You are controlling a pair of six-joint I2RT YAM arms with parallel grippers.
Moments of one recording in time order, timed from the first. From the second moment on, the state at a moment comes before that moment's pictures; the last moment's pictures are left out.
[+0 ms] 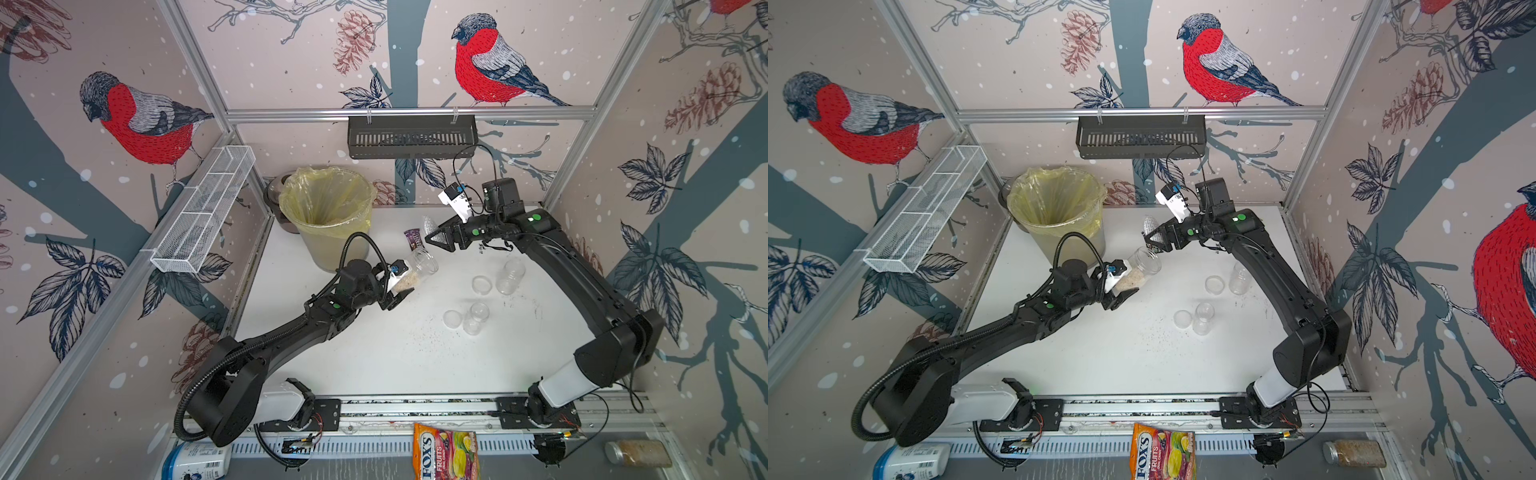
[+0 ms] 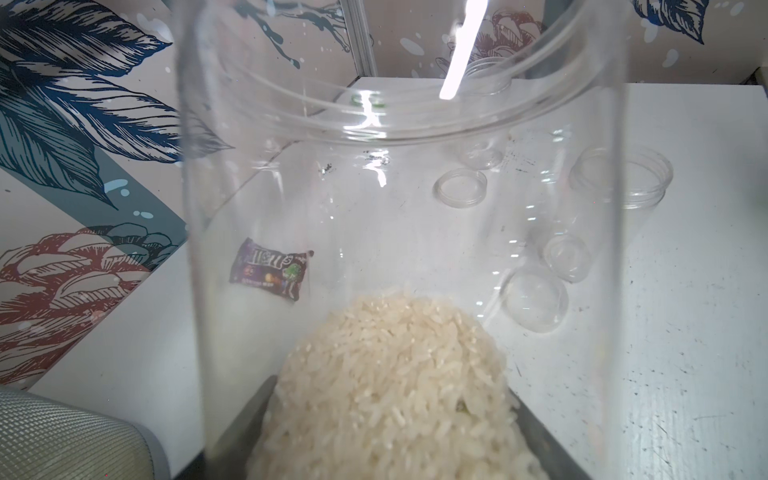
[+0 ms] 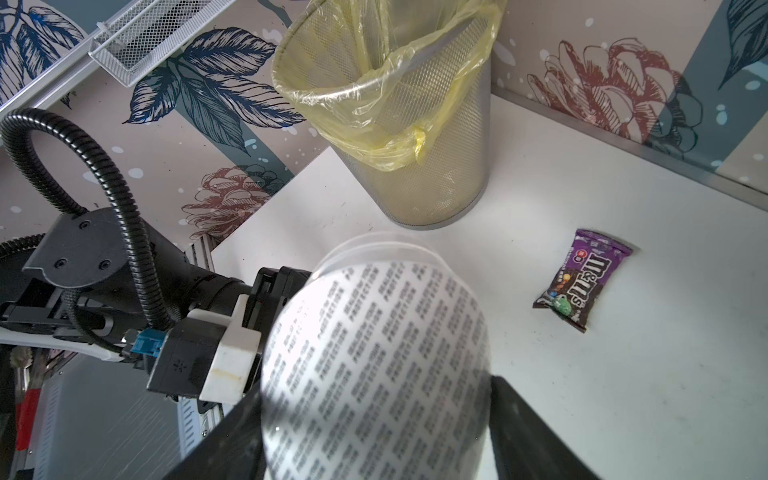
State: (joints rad) left arm -0.61 1.29 0.67 0.24 0.34 0.37; right arm 0.42 1.57 1.62 -0.74 -0.69 -0.05
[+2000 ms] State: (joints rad) left arm -0.61 1.05 0.57 0.21 0.16 0.31; right arm 0.36 2.21 1.73 -0.77 0.02 0.28
